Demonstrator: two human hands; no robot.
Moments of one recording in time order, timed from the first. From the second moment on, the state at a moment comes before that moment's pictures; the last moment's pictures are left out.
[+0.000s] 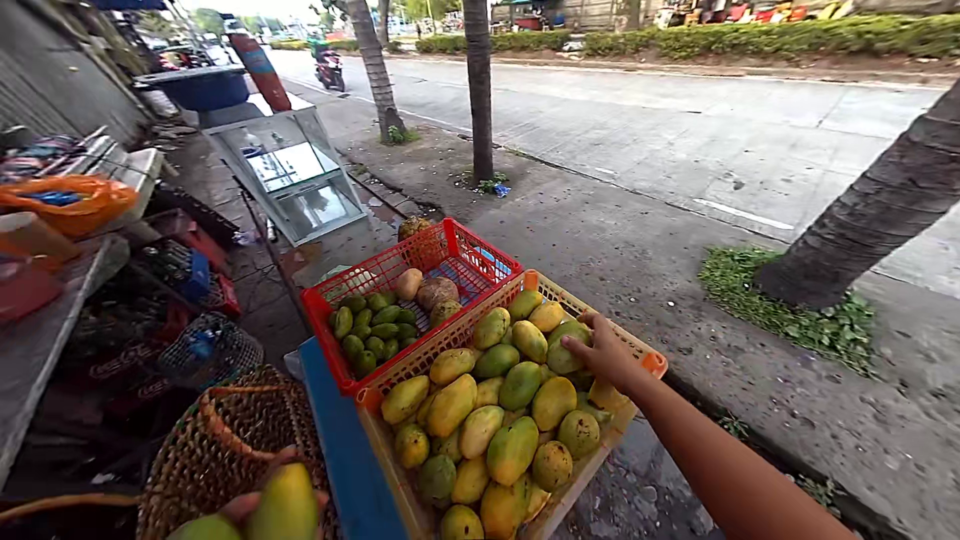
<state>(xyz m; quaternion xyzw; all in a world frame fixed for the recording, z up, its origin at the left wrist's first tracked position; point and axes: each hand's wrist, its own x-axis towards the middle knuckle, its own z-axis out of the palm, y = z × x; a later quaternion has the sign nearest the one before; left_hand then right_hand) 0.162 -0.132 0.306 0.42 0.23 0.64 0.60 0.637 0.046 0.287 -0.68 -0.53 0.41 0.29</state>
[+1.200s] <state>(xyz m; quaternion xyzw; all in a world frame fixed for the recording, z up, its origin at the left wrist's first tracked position) 0.280 -0.111 0.281 0.15 0.05 0.62 0.77 0.639 0.073 0.304 -0.55 -0.78 0.30 0.00</state>
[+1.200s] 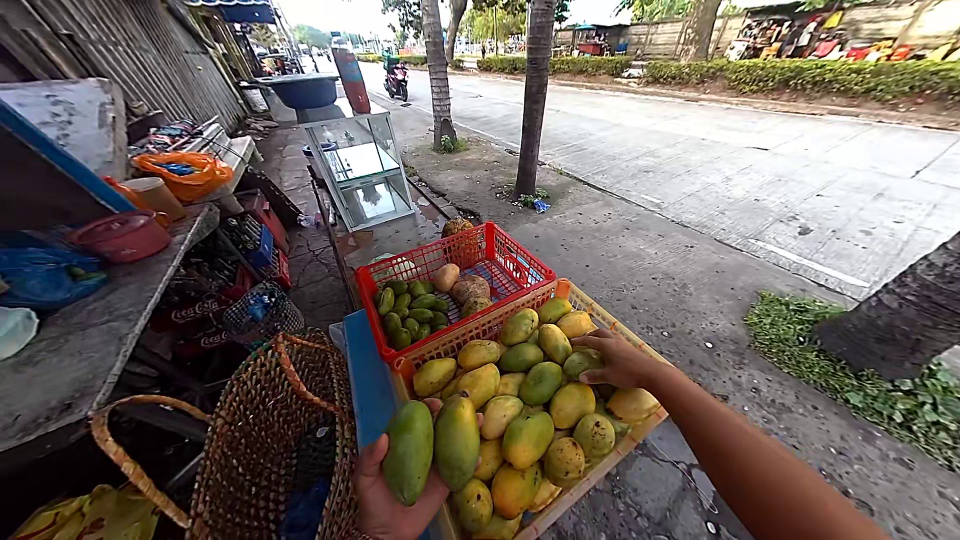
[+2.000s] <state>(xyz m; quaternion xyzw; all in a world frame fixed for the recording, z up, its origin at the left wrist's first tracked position) 0.265 -0.116 0.282 0.17 0.22 0.64 0.72 0.598 -0.011 0.308 -0.23 -0.42 0.74 0.46</state>
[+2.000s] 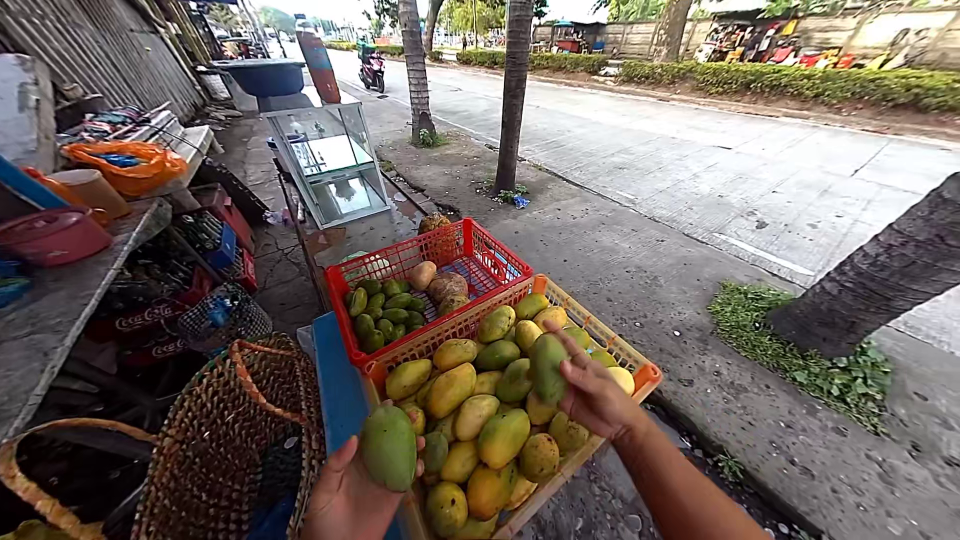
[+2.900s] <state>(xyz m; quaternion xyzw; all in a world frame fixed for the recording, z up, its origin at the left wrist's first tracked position) 0.285 -0.125 0.242 0.17 0.24 0.65 0.69 0.617 0.108 0.339 -0.54 -0.49 0.47 0.50</state>
